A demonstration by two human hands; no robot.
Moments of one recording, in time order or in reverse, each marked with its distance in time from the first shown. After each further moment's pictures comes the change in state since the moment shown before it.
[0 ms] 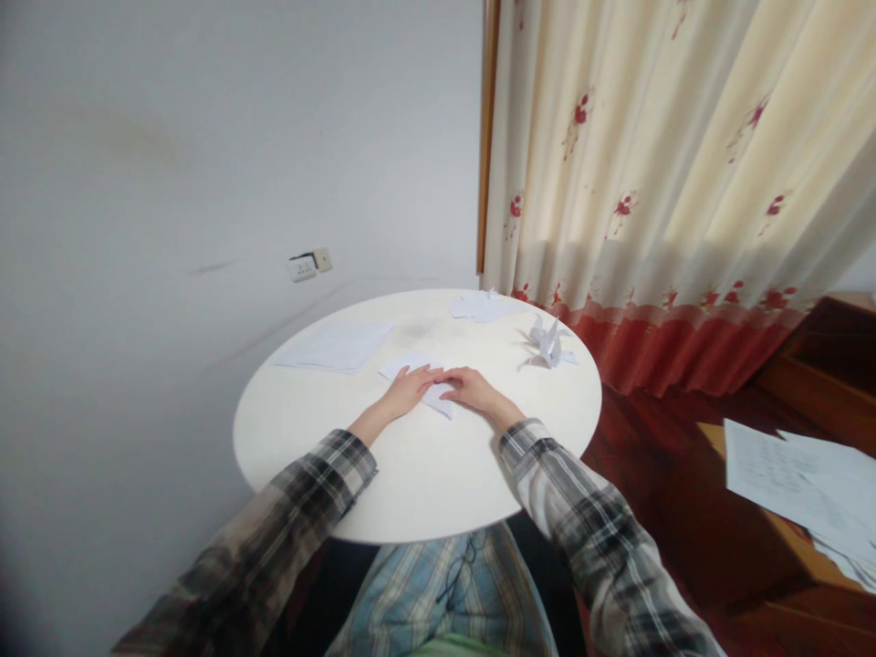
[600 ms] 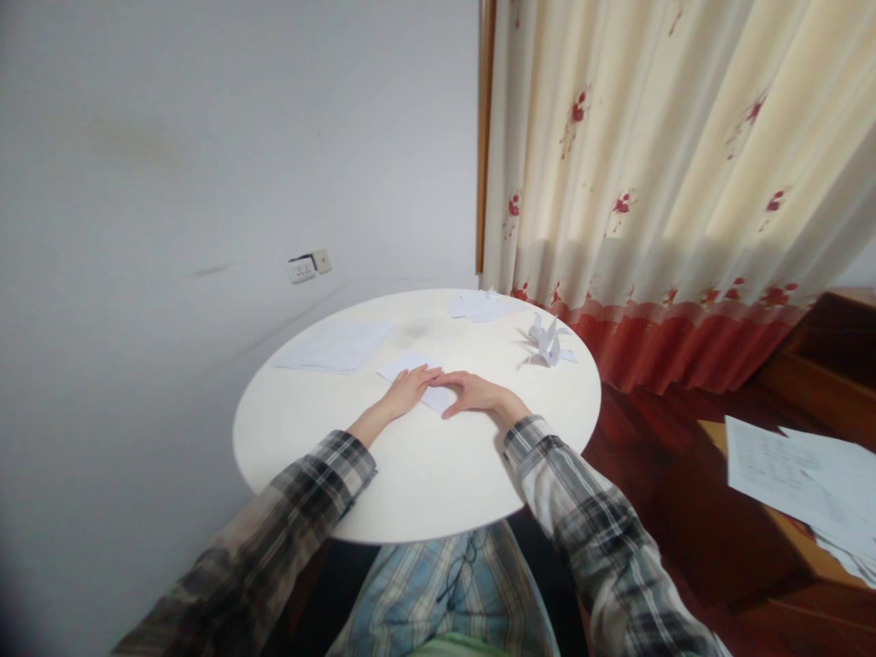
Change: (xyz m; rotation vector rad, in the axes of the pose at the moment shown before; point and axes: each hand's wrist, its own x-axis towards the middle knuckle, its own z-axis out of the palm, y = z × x) left_hand 0.003 -0.005 0.005 -0.052 0.001 -0.032; right_hand -0.001 0.000 -0.010 0.081 -0.261 -0.014
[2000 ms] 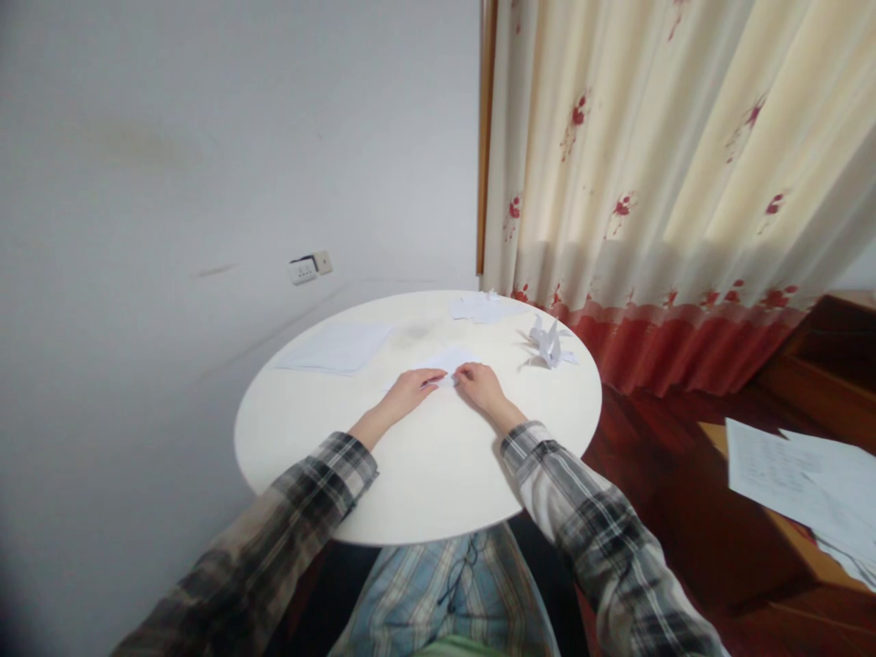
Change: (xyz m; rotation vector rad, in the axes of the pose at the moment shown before) left_hand 0.001 0.007 -0.006 -0.148 0.168 0.149; right_hand 0.003 0.011 0.007 -0.391 0.492 0.263
